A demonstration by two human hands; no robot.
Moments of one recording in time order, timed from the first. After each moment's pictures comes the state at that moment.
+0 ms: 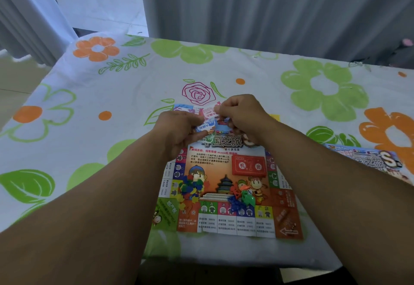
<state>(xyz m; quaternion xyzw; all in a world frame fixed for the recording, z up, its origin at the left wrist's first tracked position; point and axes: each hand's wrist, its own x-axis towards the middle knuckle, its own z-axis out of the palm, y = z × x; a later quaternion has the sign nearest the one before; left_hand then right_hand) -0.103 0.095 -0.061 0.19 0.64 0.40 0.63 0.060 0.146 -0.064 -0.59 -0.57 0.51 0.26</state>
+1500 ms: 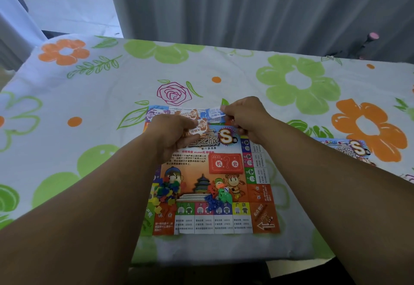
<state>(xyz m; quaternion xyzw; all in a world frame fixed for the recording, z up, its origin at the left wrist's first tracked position) -0.068 0.102 -0.066 0.21 0.63 0.38 0.65 0.113 0.154 -0.069 -0.69 -0.45 0.50 0.28</state>
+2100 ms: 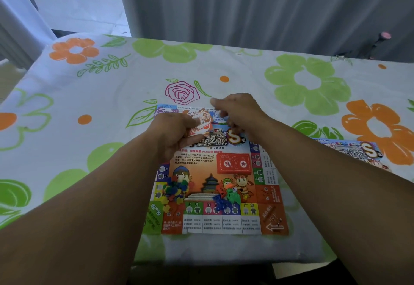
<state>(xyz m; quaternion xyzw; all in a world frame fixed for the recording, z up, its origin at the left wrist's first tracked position) -0.081 0.100 -0.062 0.20 0.62 0.37 0.66 0.087 0.153 -0.067 -0.63 -0.52 0.51 0.27</state>
